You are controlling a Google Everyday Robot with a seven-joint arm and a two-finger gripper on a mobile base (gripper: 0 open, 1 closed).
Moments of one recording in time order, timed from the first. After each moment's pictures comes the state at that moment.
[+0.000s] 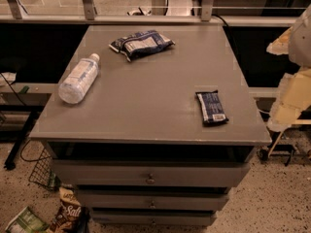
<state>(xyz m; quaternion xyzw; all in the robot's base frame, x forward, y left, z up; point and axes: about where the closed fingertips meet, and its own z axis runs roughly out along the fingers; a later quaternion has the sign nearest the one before) 0.438 -0.217 0.976 -0.60 0.78 -0.03 0.16</state>
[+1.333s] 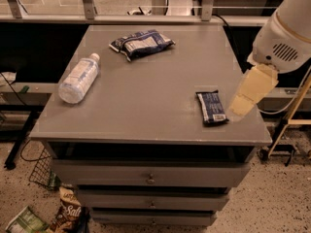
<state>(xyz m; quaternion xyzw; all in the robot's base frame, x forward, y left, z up) 0.467 -0.180 0.947 -0.50 0.85 0.04 0.15</state>
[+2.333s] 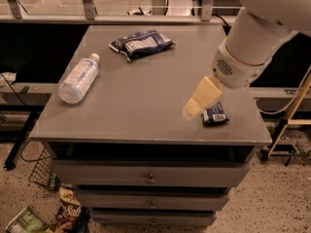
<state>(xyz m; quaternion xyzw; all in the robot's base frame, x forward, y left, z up) 0.487 -0.144 0.895 -0.29 0.95 0.02 0.11</state>
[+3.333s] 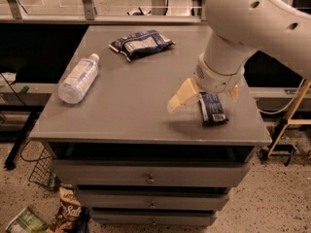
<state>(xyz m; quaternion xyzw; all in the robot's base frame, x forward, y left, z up) 0.524 -0.125 0.847 -0.14 0.98 0.03 0.10</state>
